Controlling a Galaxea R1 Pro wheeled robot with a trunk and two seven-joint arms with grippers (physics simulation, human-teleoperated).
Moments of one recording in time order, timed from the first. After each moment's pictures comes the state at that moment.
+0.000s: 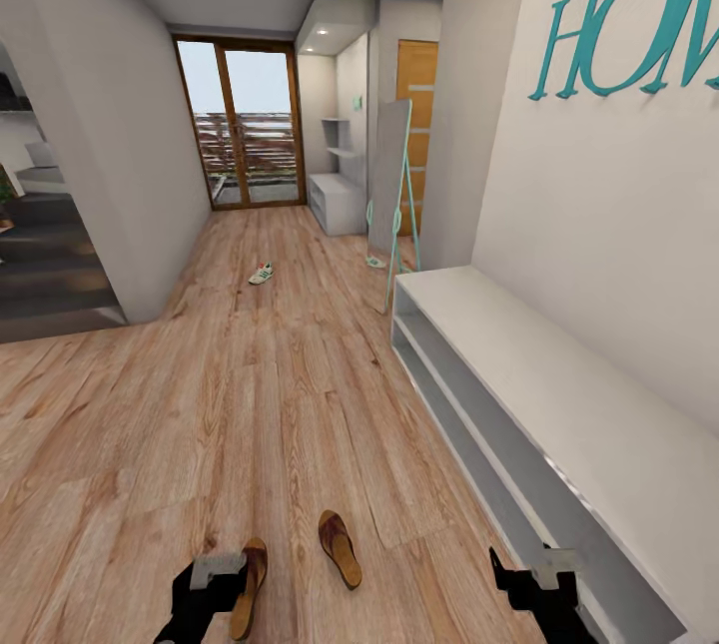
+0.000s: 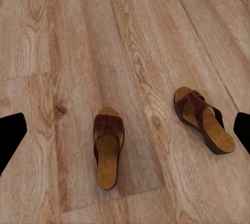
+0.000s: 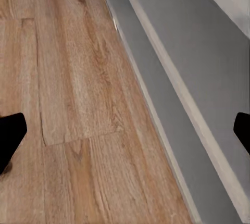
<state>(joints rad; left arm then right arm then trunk) -0.33 0.03 0.05 -0.42 -0.01 -0.31 0.01 -0.06 -0.10 0.00 -0.98 0.01 -0.15 0.00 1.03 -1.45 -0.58</state>
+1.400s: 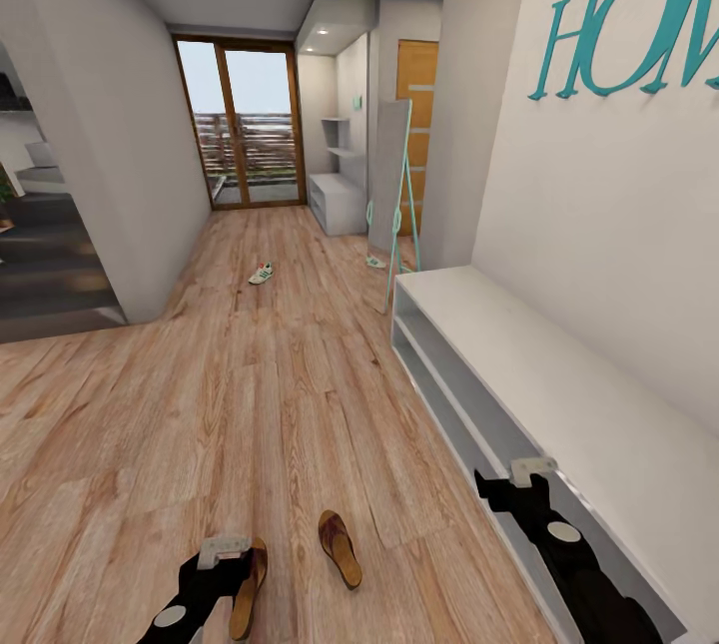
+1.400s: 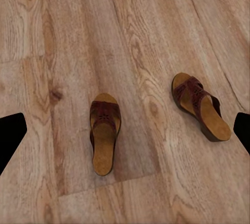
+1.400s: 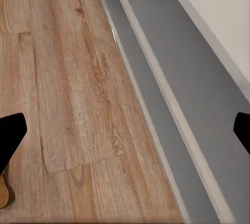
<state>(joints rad) -0.39 0.03 0.05 -0.42 0.00 -0.15 0.01 -0.31 -0.10 0.00 -1.06 0.01 0.22 0.01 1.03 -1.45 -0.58</state>
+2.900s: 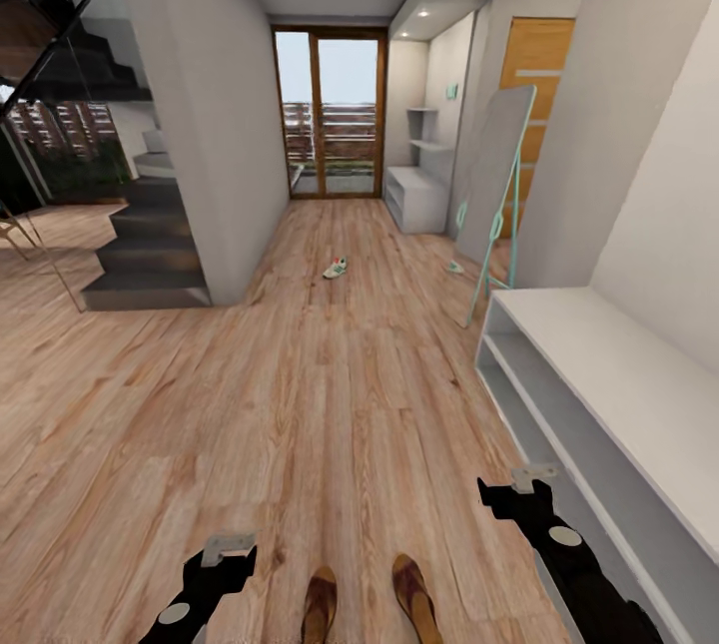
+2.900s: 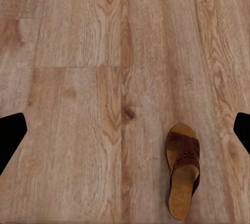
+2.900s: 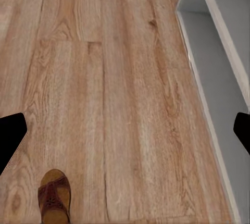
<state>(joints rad) -0.39 0.02 0.05 -0.42 0.00 -0.15 0.01 -0.31 -0.10 0.00 -1.03 0.02 0.23 0.01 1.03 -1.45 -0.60</state>
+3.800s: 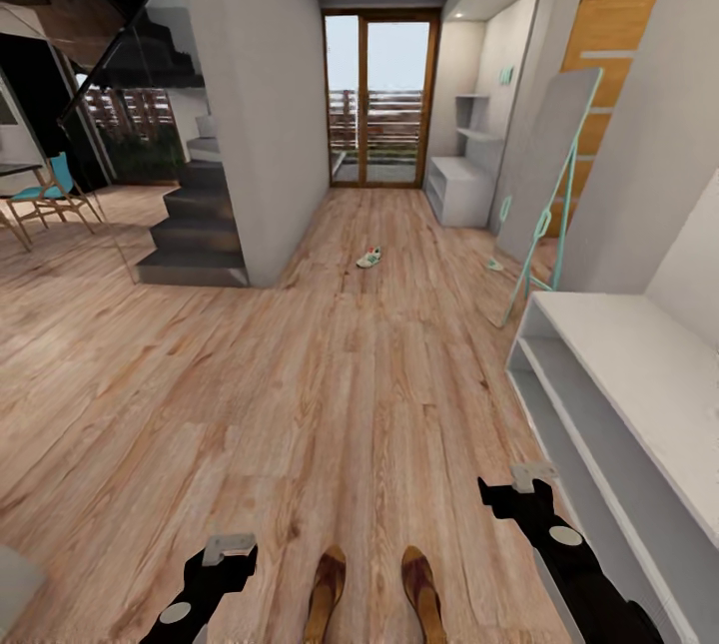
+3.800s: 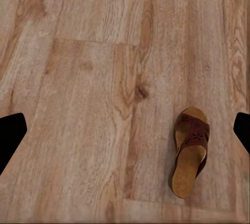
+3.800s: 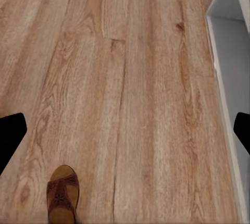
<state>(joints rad) -0.39 0.02 0.05 -0.43 -0.01 -0.15 0.01 -0.31 -0.10 0.00 -1.03 0.02 0.23 0.00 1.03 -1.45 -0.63</state>
